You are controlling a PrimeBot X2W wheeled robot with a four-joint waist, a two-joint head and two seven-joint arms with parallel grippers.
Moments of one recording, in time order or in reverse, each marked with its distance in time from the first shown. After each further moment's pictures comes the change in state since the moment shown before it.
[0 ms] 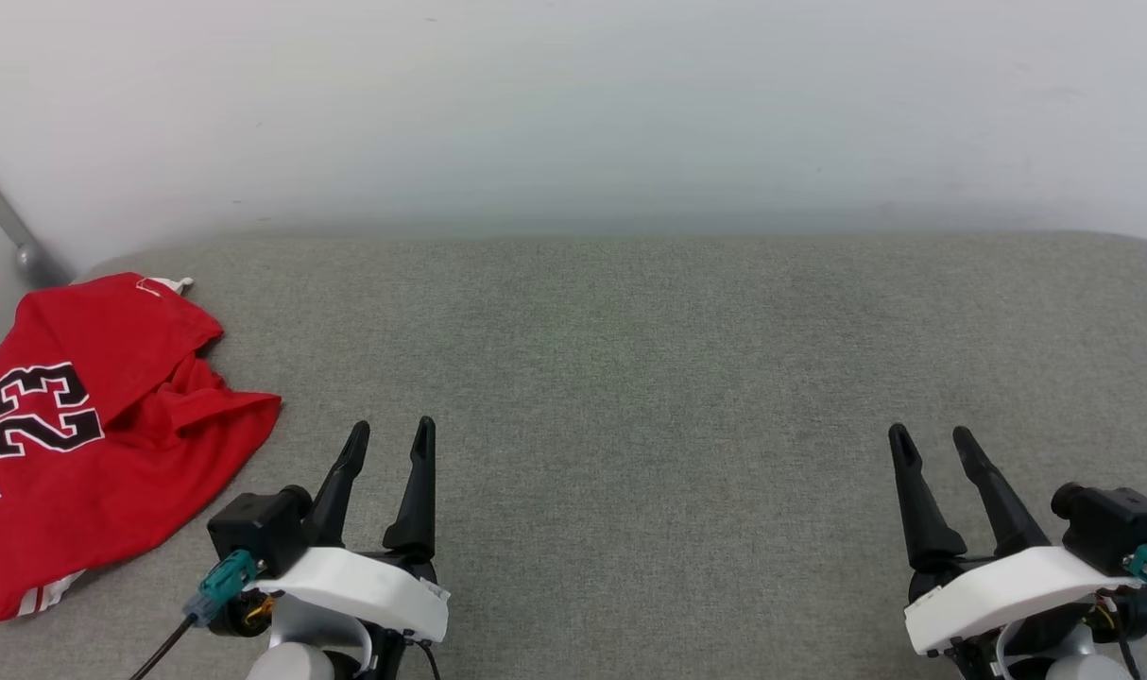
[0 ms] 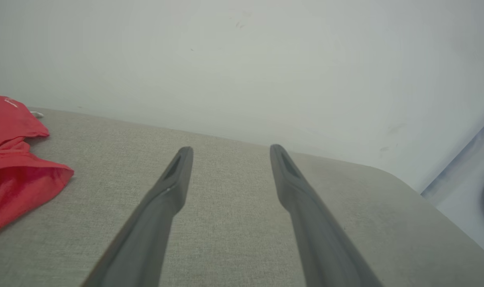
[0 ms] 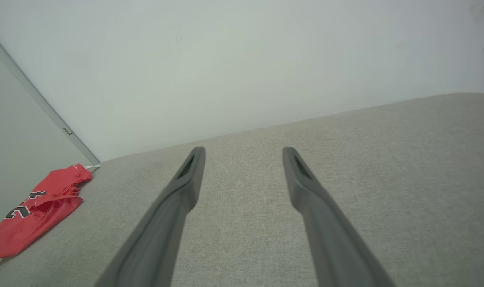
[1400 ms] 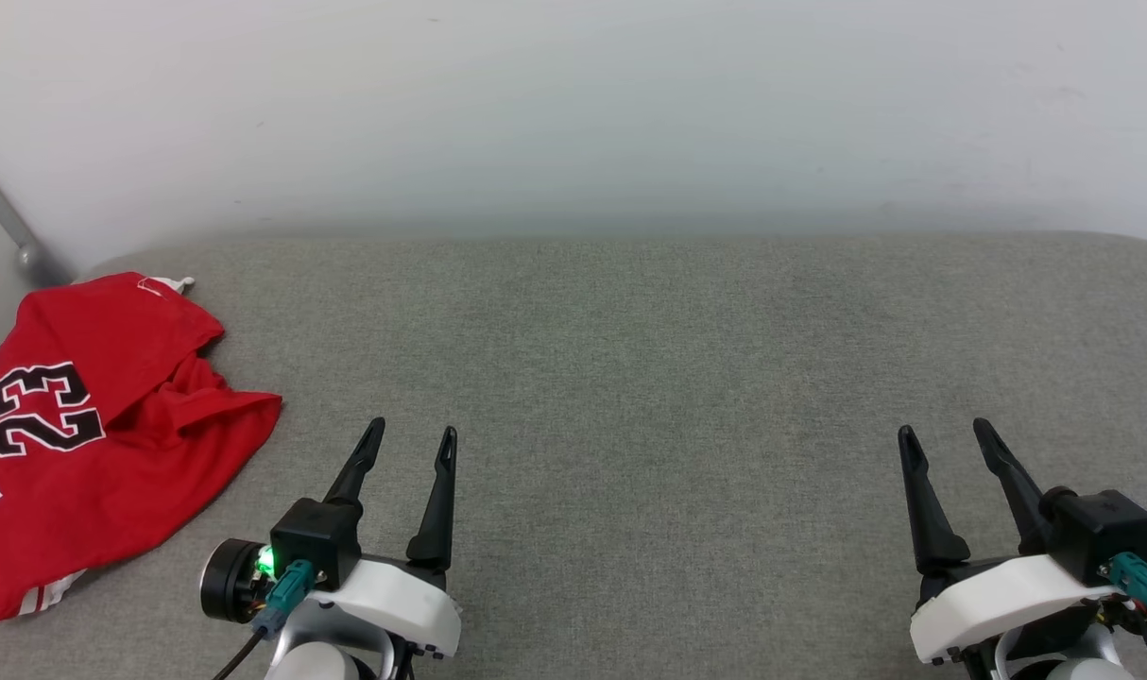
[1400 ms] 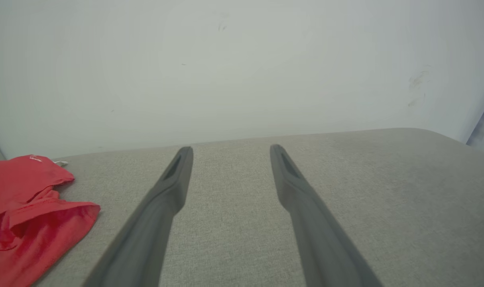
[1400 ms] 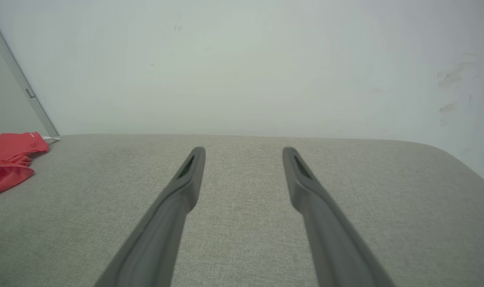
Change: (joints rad) left arm -0.015 -0.001 -0.013 0.050 0.305 0.020 -0.082; right arm 0.020 0.000 -0.020 -0.045 -0.263 0.000 -0.031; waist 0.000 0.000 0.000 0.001
